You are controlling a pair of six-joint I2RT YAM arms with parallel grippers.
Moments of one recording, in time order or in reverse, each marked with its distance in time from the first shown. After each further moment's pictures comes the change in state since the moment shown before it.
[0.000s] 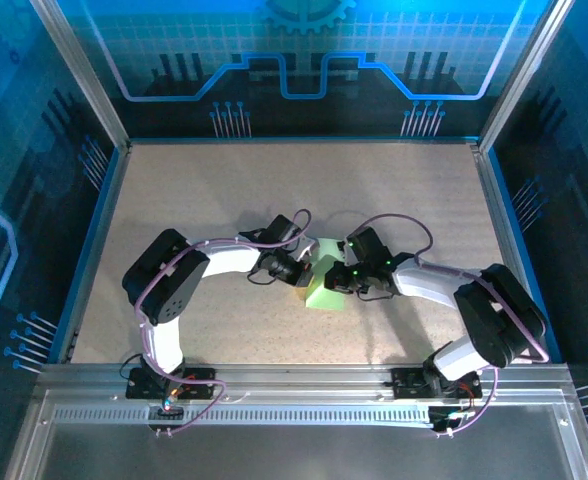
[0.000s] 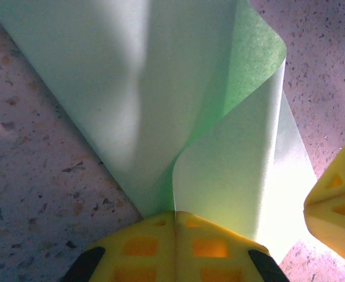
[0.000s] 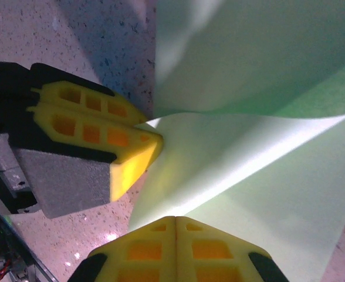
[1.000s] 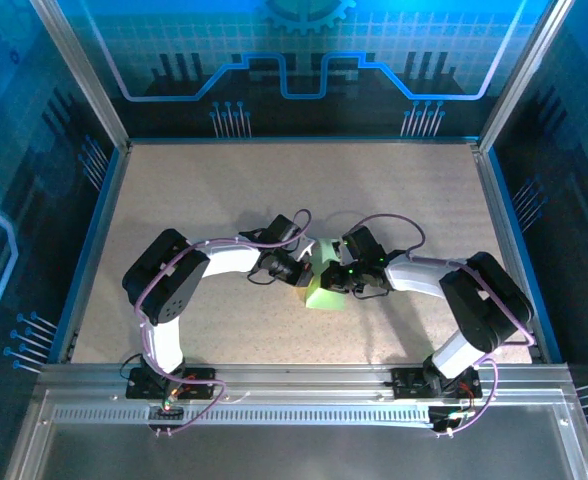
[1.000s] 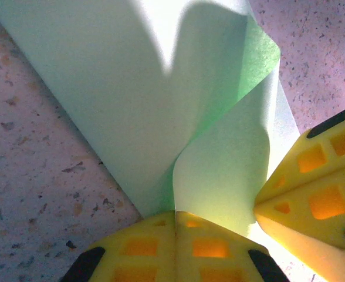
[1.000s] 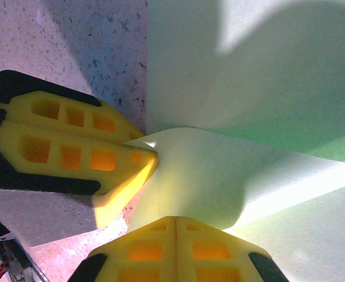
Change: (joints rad) left arm 0.000 0.001 0.001 -0.001 0.000 0.000; right arm 0.000 0.088 0.025 0.032 -0.024 -0.011
